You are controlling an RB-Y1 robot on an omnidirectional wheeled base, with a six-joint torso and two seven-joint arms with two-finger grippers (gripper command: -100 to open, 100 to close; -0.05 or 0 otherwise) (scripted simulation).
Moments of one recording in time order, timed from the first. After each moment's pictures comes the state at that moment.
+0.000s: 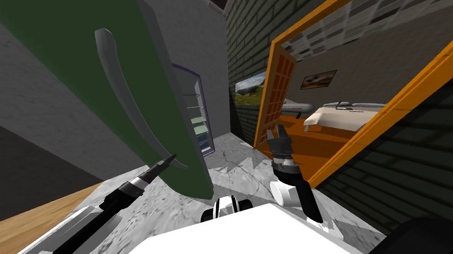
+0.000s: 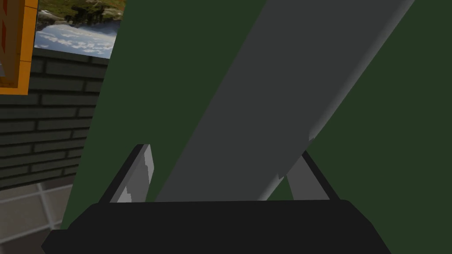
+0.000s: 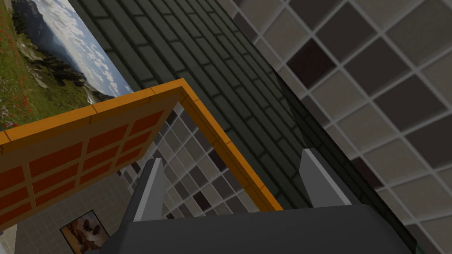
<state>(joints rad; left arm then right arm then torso) 0.39 0.90 0.08 -1.87 -0.25 -0.41 0.06 0.49 -0.02 -0.07 -2.38 -0.09 -0.48 0.10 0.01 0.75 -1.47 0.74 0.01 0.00</state>
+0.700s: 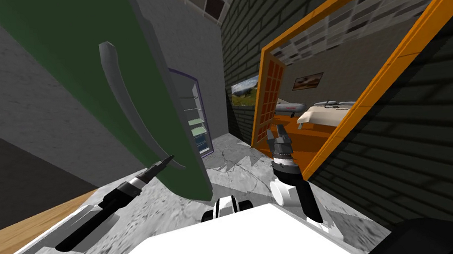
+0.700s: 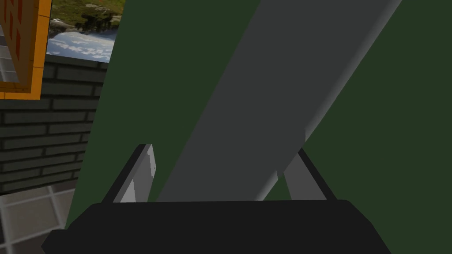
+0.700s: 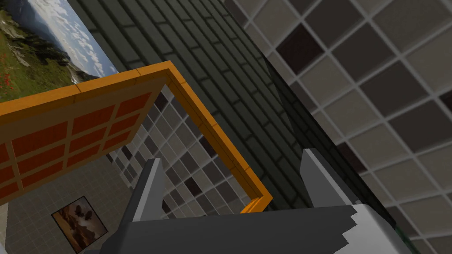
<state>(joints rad) 0.34 0.92 0.07 -1.73 -0.24 -0.48 0.07 0.49 -0.02 -0.07 -2.38 -0.09 -0.48 0.10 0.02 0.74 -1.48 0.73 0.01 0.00</state>
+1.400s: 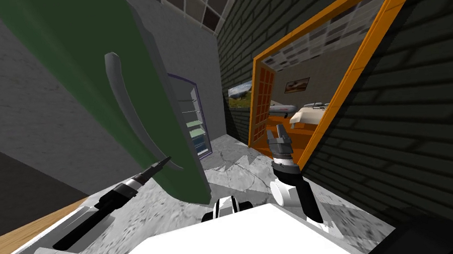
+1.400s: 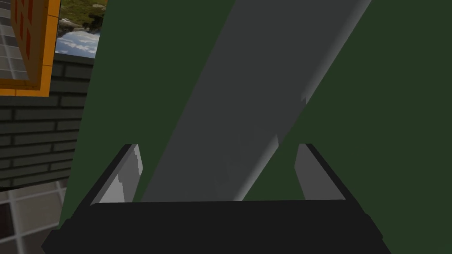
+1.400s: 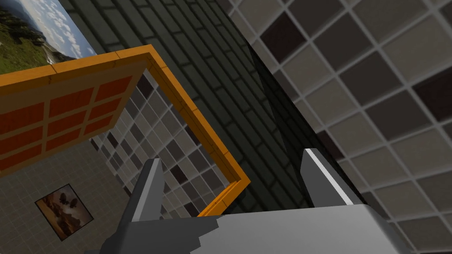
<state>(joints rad) 0.29 0.93 0.07 -1.57 -0.24 -0.56 0.08 0.49 -0.02 -0.07 -2.38 -0.09 -0.48 0.10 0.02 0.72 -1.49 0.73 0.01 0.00</state>
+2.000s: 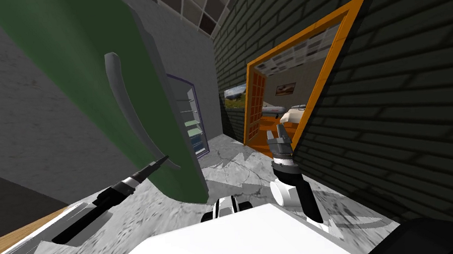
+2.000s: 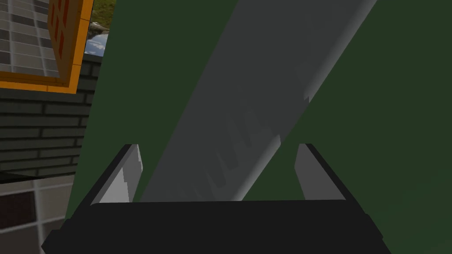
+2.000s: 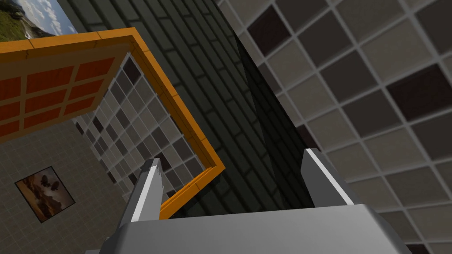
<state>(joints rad) 0.21 0.95 0.05 -1.42 -0.24 -0.66 0.09 0.49 -0.02 -0.07 -2.38 -0.09 -0.48 0.10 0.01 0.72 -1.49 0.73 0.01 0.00</state>
